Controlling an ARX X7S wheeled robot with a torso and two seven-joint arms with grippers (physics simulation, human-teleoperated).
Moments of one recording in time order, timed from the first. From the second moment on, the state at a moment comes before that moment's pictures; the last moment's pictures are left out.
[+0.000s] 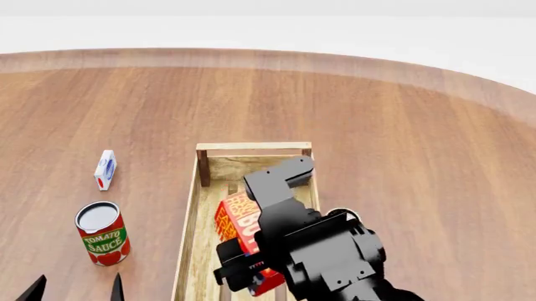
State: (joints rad) left arm -0.08 -0.28 0.30 -0.01 -0.31 0.01 -0.33; right arm 1.20 0.03 -1.10 1.11 0.88 0.64 -0.13
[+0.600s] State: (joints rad) left arm -0.08 -0.29 0.31 0.01 -0.32 0.00 -0.34; right arm 1.18 0.00 -1.49 1.17 1.14 0.61 -0.11
